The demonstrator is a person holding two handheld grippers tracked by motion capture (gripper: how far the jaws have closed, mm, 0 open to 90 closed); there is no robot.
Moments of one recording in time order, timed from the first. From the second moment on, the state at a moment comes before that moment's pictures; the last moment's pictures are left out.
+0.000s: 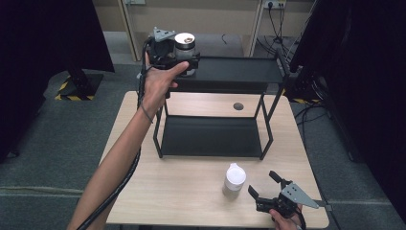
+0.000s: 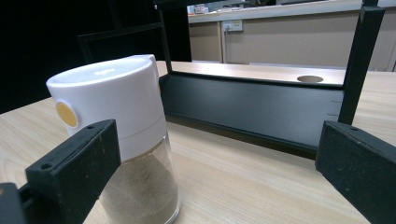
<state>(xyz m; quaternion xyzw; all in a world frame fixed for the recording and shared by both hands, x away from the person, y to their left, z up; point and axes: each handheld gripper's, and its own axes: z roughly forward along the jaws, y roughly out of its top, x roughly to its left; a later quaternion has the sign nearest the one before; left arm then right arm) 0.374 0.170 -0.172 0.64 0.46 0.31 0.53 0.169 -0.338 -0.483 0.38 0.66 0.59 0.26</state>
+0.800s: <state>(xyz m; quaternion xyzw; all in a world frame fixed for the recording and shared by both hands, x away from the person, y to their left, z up) 0.328 0.181 -0.201 0.65 0.42 0.30 0.56 0.169 -0.337 -0.483 0.38 0.66 0.59 0.26</state>
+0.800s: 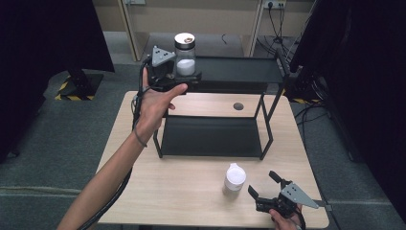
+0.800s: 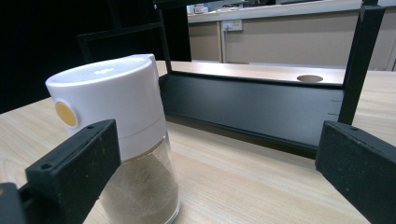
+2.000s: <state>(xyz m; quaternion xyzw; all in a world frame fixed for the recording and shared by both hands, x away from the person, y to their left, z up) 0.279 0.188 -0.278 0.67 0.35 0.22 0.62 0.168 -0.337 -0.483 0.38 0.66 0.59 0.26</state>
